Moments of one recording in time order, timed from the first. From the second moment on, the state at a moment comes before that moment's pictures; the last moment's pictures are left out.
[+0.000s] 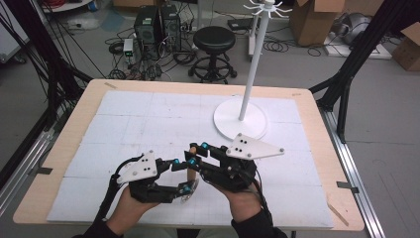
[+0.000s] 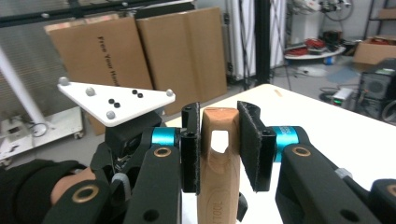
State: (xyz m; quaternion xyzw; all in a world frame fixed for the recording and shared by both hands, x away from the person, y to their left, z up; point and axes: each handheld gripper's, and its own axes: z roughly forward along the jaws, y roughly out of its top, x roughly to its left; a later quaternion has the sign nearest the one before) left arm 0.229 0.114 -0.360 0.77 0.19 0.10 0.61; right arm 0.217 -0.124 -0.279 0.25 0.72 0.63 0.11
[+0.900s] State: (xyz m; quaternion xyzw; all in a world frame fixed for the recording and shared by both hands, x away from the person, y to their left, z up) left arm 0.234 0.107 -0.356 0.77 0.16 0.04 0.62; right arm 0.222 -0.141 -0.289 0.30 0.67 0.67 0.09
